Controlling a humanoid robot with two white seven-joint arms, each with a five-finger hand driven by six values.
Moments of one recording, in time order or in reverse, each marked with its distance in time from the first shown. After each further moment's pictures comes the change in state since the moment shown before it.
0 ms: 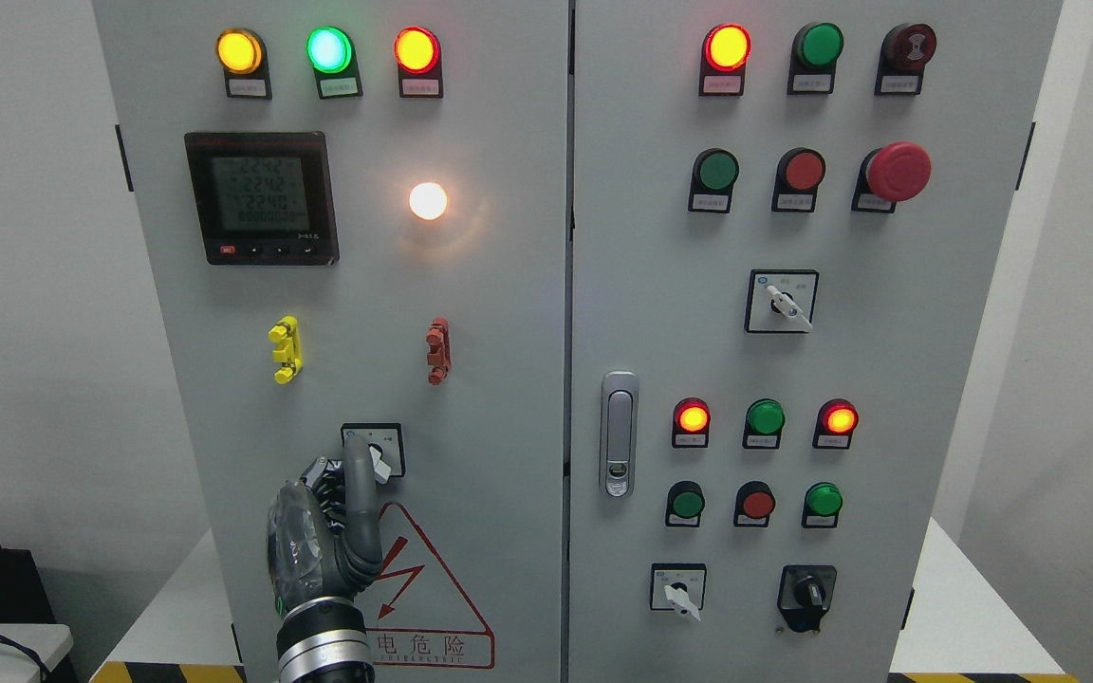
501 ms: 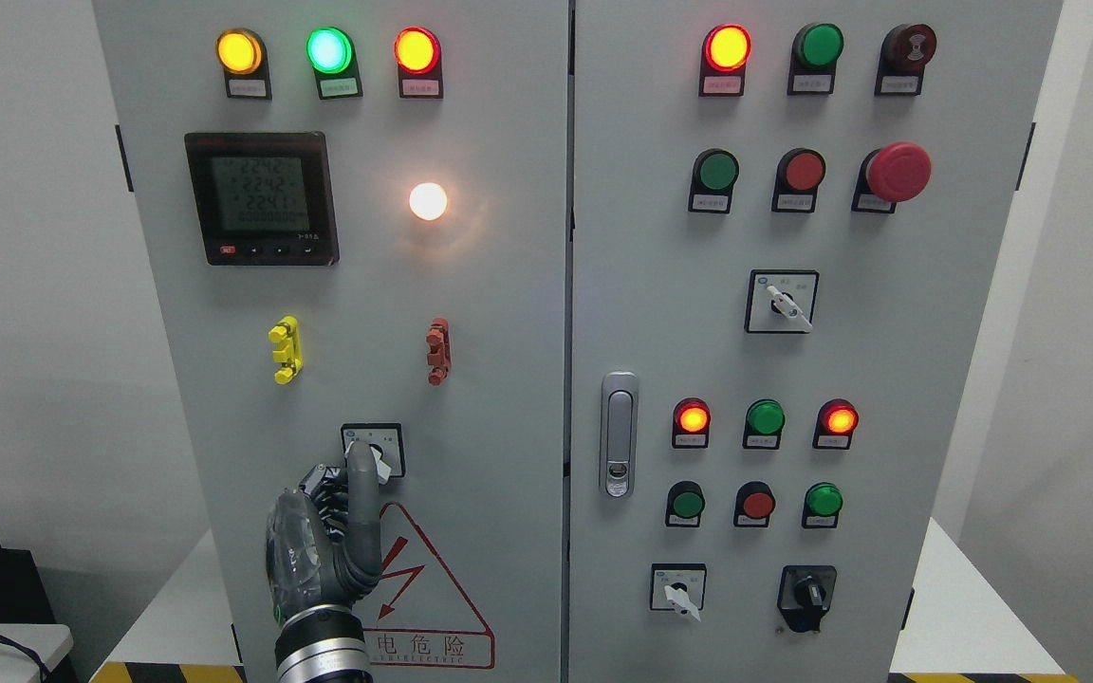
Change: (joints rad) left arm 0.022 0.000 0.001 -0.009 0.000 -0.019 0.001; right arm 0.000 0.000 0.000 0.000 0.000 0.000 0.000
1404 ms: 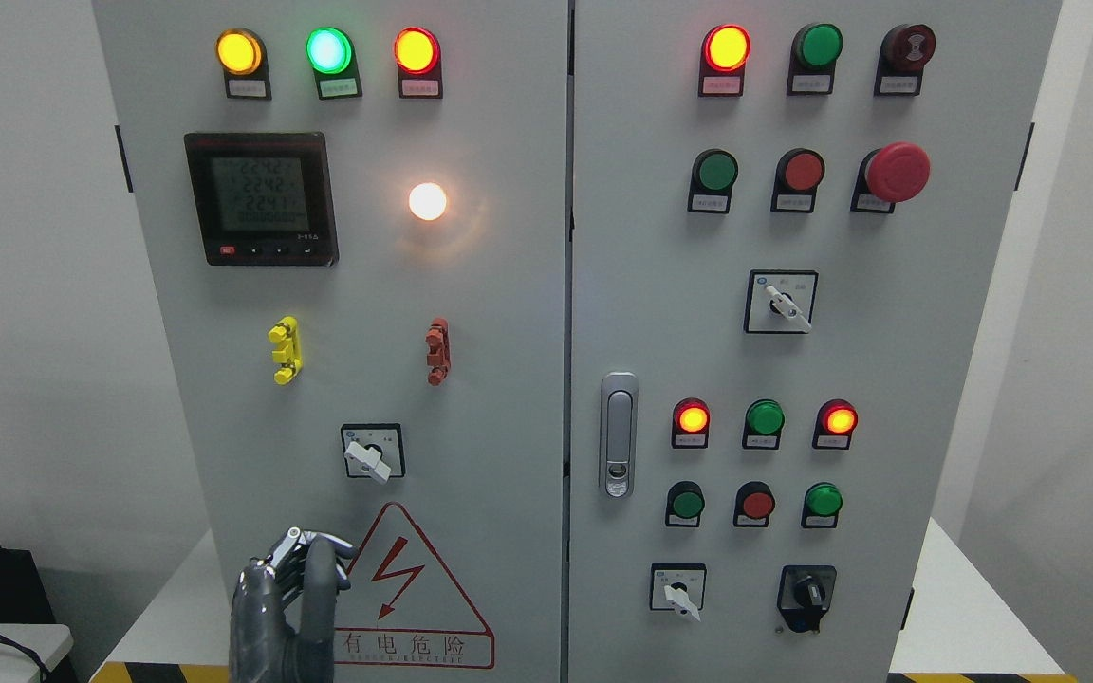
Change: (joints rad) left arm 0.292 0.023 0.217 0.012 0.106 -0.657 -0.298; right arm 0.000 0.000 0.000 0.000 0.000 0.000 -0.002
